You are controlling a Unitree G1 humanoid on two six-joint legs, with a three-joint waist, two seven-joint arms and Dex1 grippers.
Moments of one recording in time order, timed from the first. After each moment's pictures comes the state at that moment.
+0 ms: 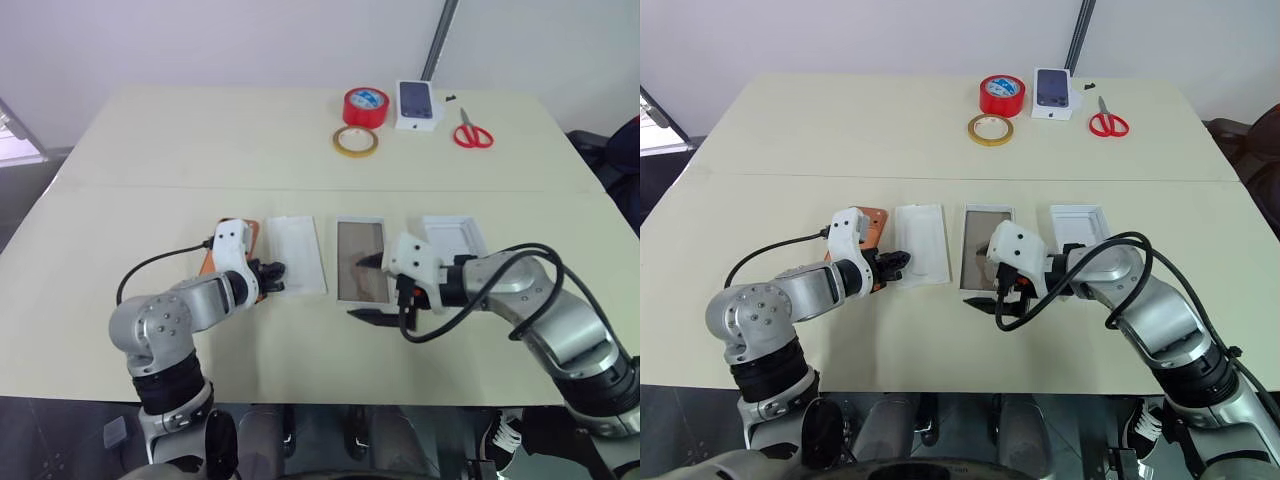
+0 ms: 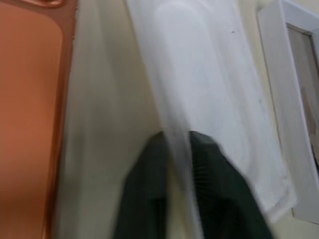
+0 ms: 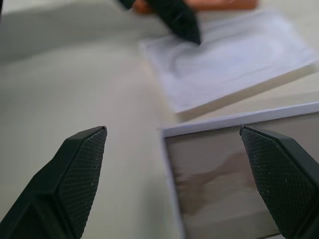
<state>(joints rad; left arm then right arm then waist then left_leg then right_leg) -0.46 0.02 0.38 -0.45 -0.60 1.61 0.05 -0.42 -0.78 0.30 -0.52 0.33 0.82 0.93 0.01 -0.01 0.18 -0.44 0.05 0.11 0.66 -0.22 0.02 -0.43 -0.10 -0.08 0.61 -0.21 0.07</state>
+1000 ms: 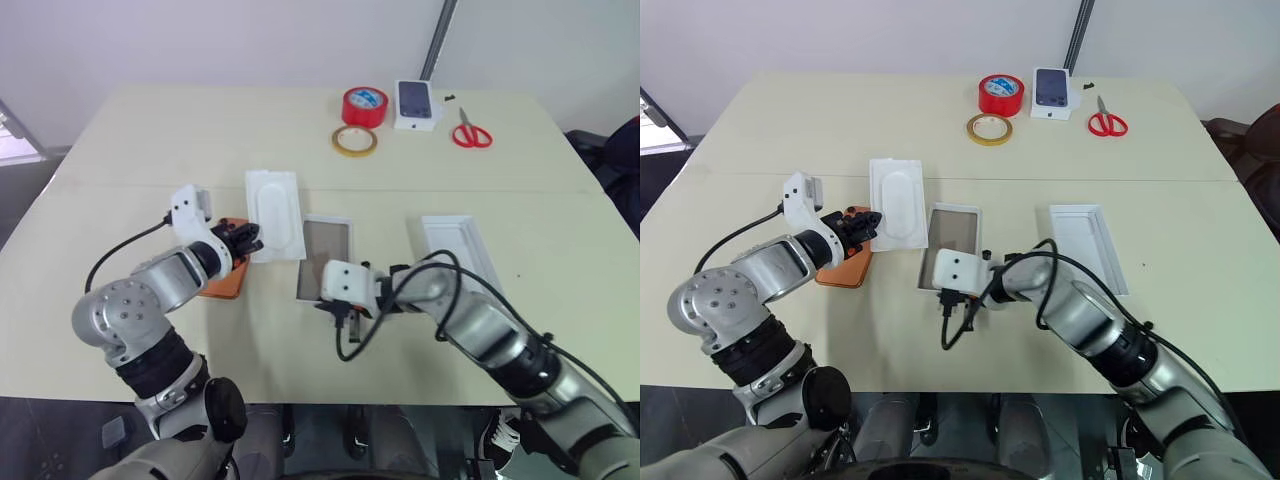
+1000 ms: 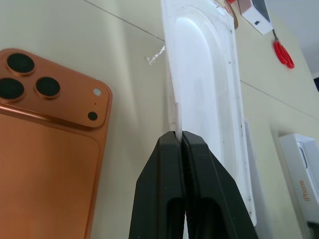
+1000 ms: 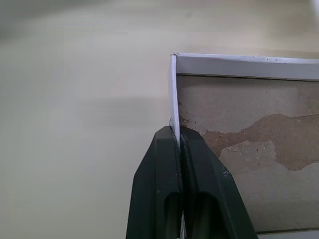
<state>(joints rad) -0.60 -0.02 0.64 -0.48 -0.62 1.61 0.01 -0.59 -0.54 0.60 -0.30 0.04 0.73 0.86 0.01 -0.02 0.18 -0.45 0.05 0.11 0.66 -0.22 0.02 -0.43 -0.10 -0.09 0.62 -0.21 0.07</state>
